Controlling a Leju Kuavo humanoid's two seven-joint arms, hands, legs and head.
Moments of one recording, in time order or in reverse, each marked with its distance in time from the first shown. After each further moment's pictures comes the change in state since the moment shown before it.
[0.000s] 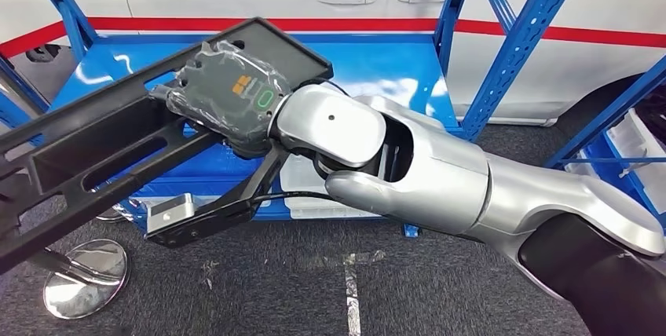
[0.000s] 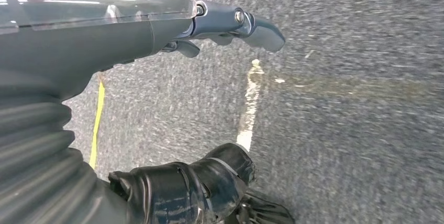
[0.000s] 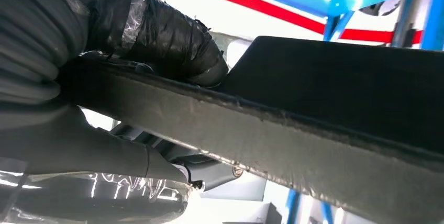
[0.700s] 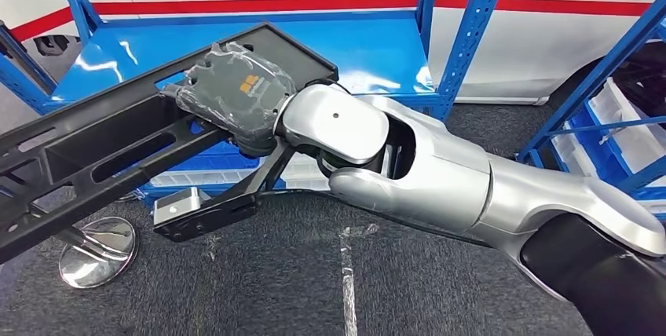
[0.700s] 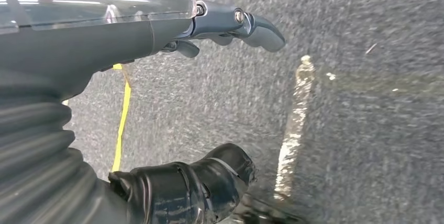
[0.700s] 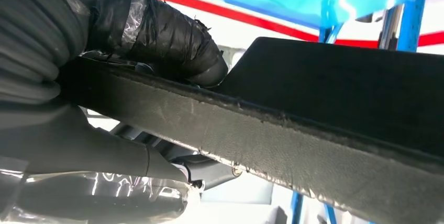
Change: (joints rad) left arm 0.005 0.001 0.000 0.000 -0.012 0.000 0.021; right arm 0.011 -0.006 0.000 0.010 -0.008 0.000 0.000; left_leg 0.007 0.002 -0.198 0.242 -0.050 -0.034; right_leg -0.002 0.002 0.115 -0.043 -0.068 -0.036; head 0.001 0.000
